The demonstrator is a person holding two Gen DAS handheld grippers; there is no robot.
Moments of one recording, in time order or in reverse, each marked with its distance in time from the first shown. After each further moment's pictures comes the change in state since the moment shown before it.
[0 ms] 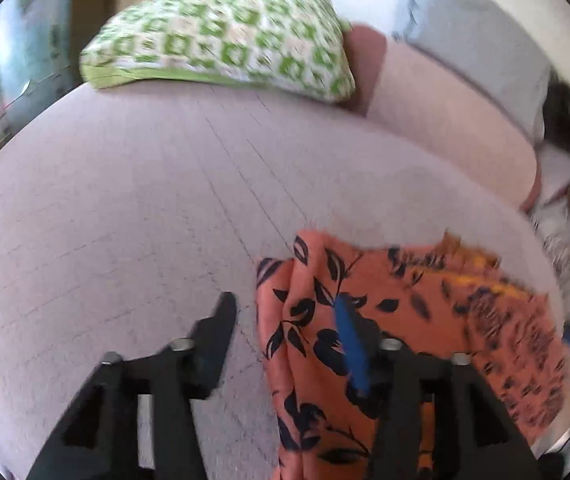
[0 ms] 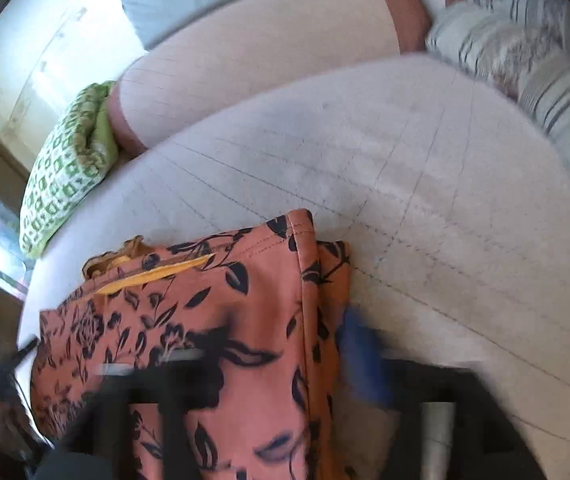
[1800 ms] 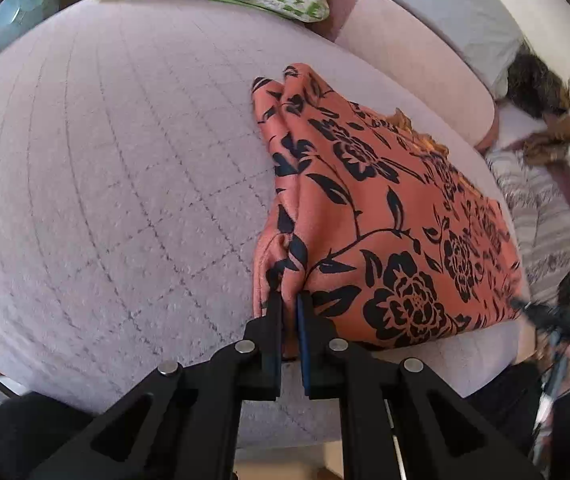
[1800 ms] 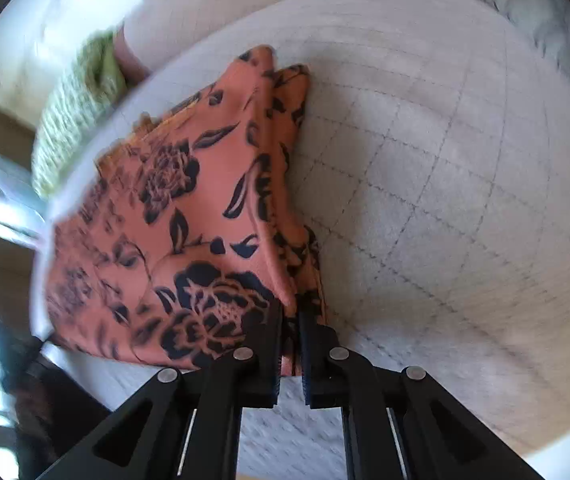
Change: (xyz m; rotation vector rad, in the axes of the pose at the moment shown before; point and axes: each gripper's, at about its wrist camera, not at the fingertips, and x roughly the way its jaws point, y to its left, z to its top) left arm -0.060 0.014 -0.118 0.004 0.227 -0.117; right arm -0.030 -0.042 -0.095 0.117 0.256 0.173
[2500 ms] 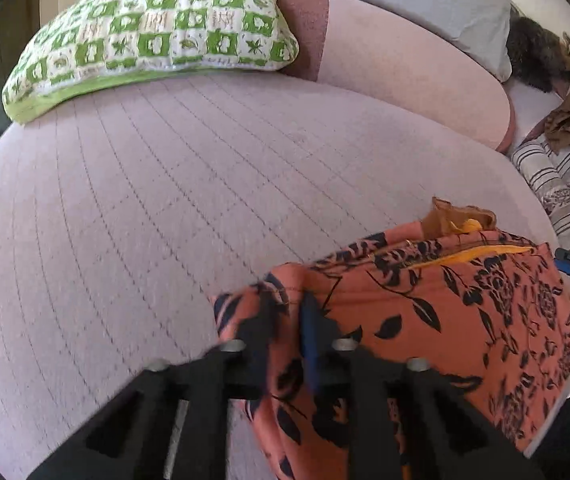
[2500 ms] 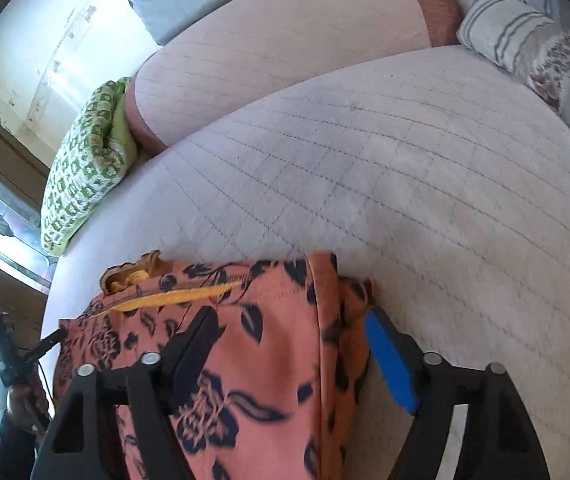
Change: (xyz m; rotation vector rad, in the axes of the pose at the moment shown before) left arm 0.075 -0.039 0.158 0.219 -0.094 0.108; right arm 0.050 0.039 0.147 -0.110 -0.129 -0.033
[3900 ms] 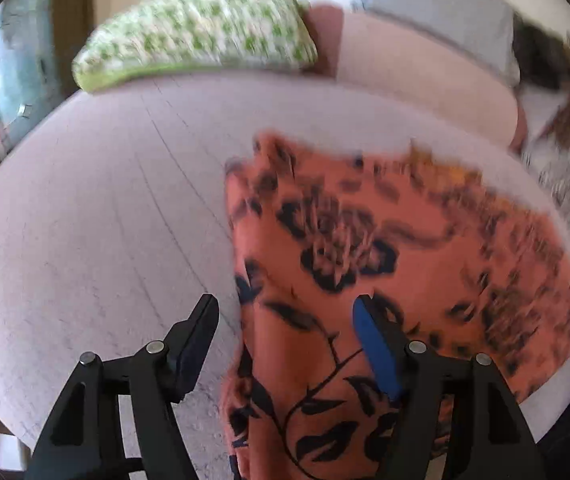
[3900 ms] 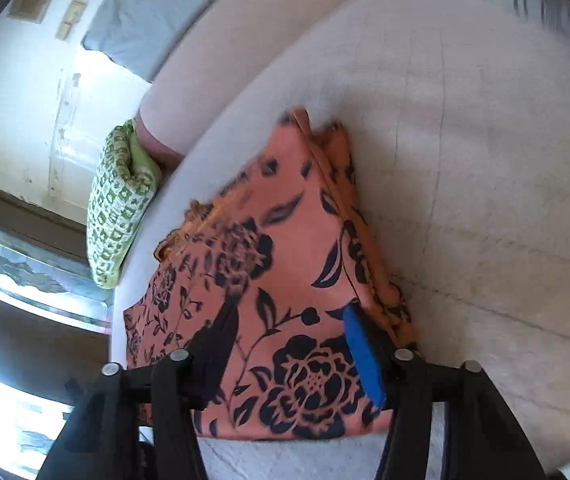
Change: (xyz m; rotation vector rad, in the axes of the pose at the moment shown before) left arm -0.069 -0.039 -0.081 -0.094 -0.109 0.129; right arm -0.075 -0.009 -0.124 0.240 -0.096 0.127
